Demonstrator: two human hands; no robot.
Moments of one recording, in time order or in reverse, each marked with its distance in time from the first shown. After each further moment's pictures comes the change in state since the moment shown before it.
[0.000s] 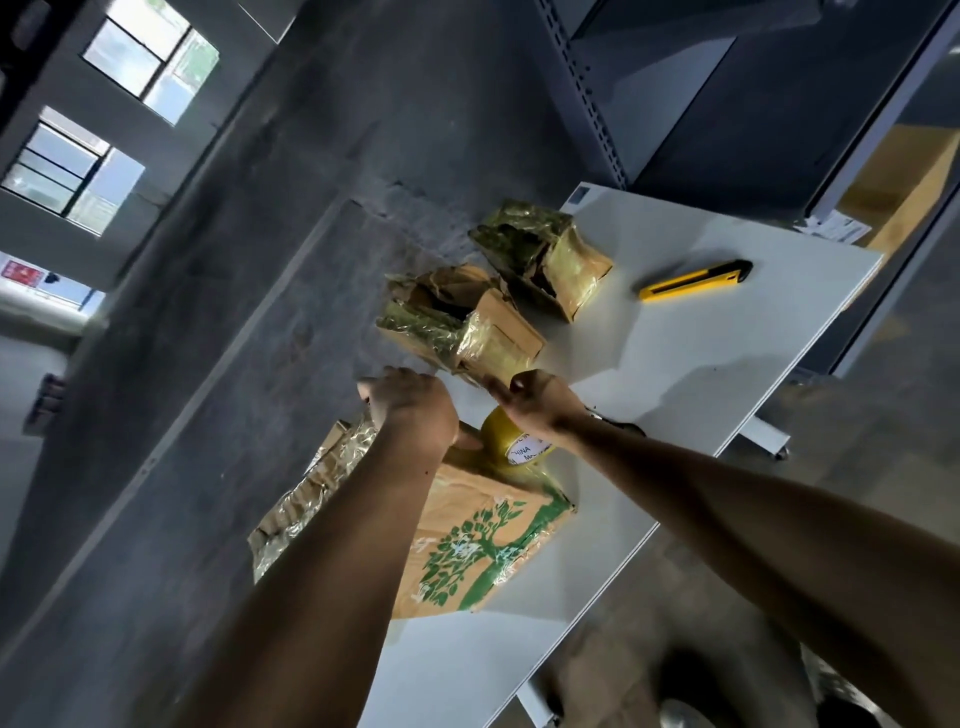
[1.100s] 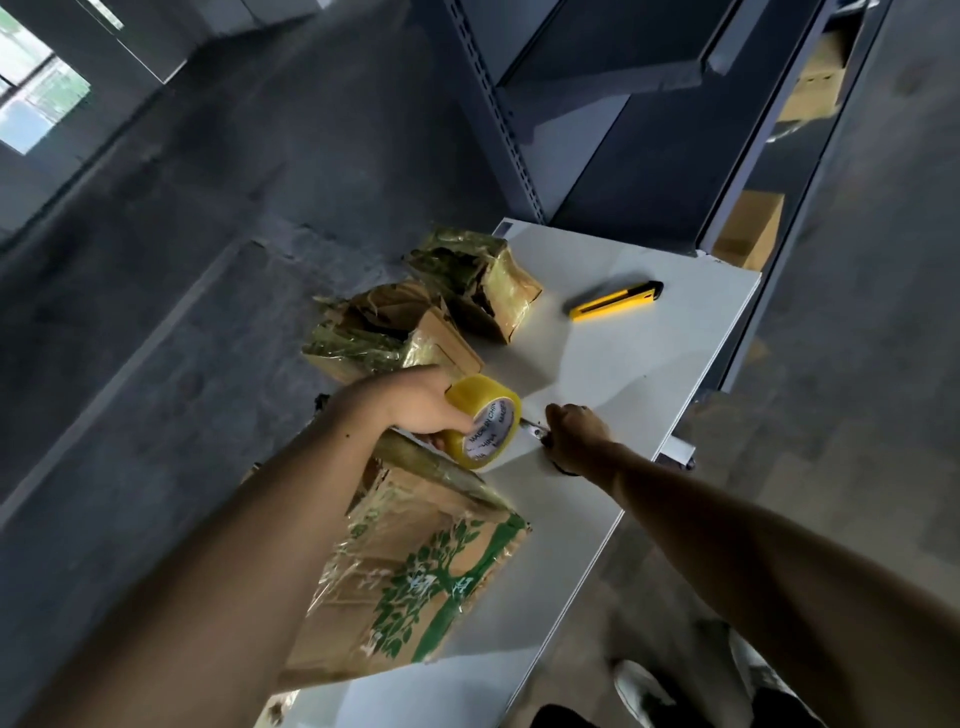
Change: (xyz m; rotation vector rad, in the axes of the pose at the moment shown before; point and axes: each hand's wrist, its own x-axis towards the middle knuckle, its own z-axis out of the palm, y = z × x) left_hand 0.034 0.005 -0.006 -0.684 -0.179 0.749; right_hand 0.003 0.102 -0.016 -0.575 0.201 0.125
